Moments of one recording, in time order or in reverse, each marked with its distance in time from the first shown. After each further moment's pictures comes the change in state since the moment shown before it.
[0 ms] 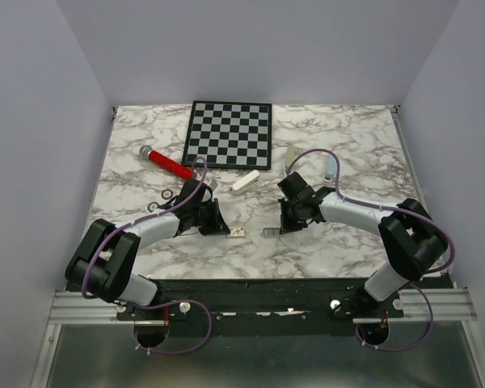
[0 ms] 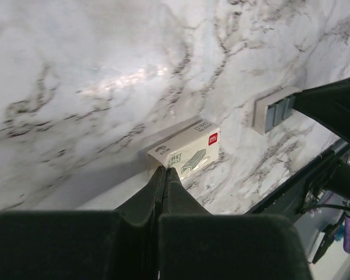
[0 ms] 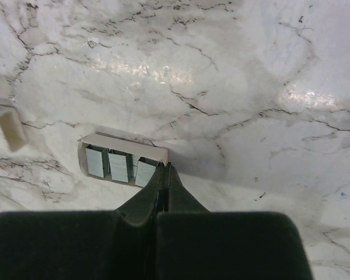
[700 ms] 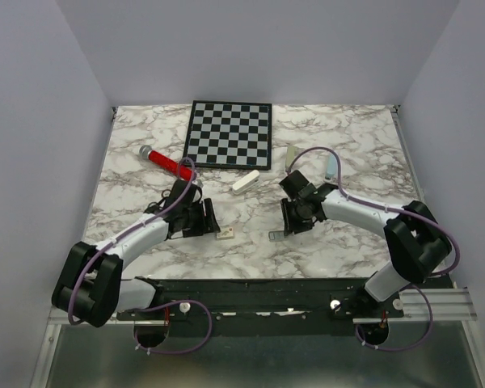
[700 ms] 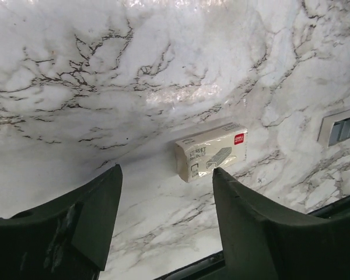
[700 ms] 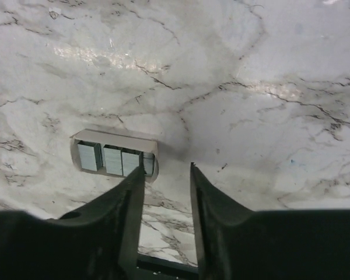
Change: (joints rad) left arm 0.068 -0.179 -0.016 -0.249 -0.215 0.069; right arm -0.001 -0.019 0.033 -0.141 0.046 -0.089
